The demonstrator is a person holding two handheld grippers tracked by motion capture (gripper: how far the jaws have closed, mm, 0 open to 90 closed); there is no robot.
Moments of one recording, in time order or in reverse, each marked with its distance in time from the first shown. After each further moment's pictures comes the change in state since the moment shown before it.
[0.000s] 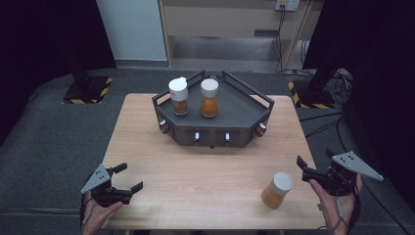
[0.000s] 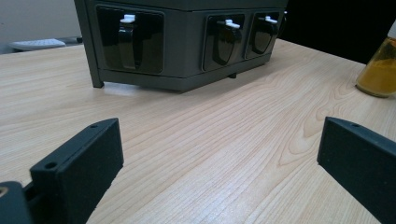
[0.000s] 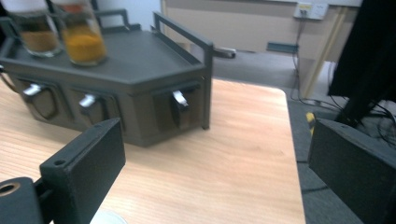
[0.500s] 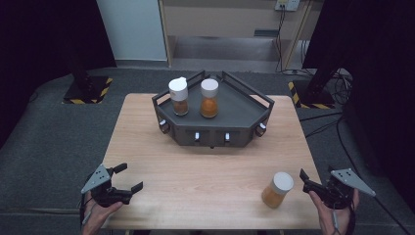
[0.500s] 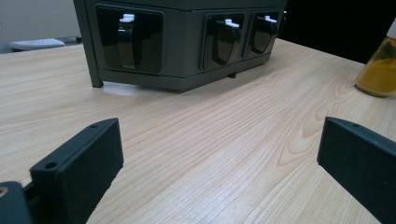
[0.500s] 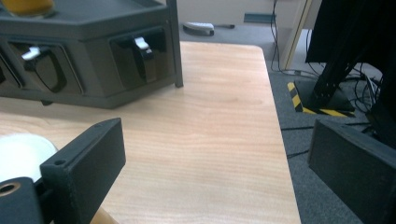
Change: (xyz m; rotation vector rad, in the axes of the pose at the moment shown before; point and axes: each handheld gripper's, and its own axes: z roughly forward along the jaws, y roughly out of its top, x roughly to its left) left arm 0.001 0.000 0.000 0.003 -0.003 0.002; right arm -0.002 -0.053 0.006 0.064 -0.091 0.062
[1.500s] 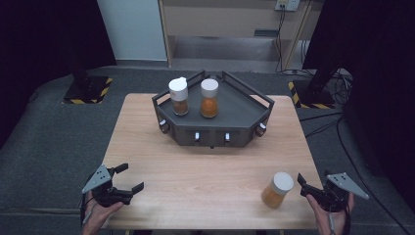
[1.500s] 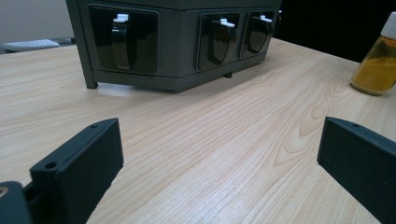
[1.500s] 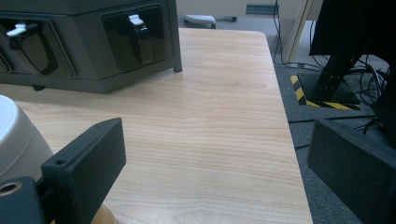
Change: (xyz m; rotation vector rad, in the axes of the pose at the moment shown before) left arm 0.002 -0.001 0.002 -0.003 -0.017 0.003; right arm -0.004 -0.019 0.010 0.016 0.008 0.007
